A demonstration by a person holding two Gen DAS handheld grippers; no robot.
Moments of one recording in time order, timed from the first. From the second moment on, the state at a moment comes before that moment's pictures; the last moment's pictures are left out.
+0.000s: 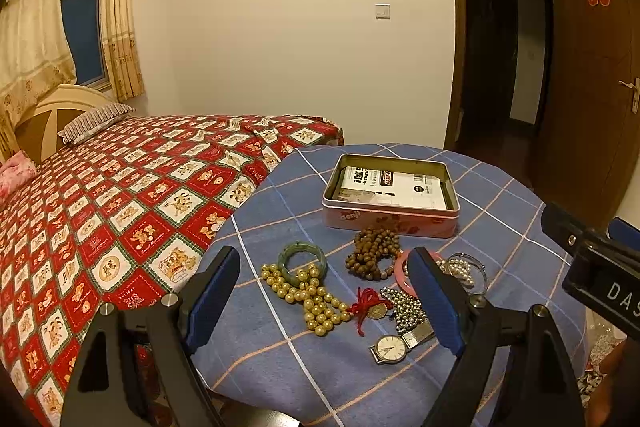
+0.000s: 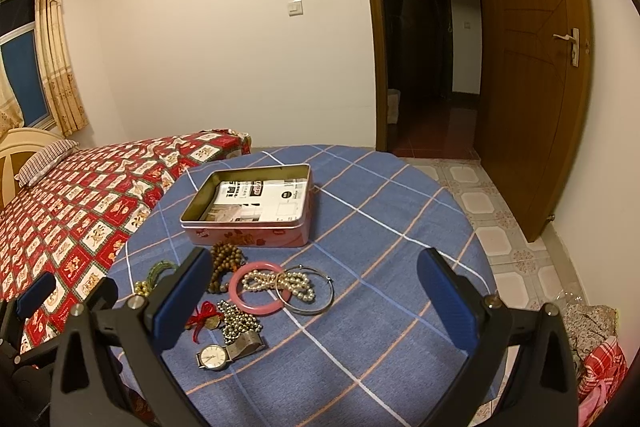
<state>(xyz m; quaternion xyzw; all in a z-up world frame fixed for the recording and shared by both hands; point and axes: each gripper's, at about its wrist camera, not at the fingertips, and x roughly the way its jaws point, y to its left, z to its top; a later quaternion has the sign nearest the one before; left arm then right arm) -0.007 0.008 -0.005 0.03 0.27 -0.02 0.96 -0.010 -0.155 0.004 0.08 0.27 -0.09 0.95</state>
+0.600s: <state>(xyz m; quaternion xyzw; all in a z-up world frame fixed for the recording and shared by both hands) 0.005 0.013 -0.013 0.02 0.28 -0.03 0.96 0.000 -0.158 -0.006 0.07 0.29 -0.09 0.95</state>
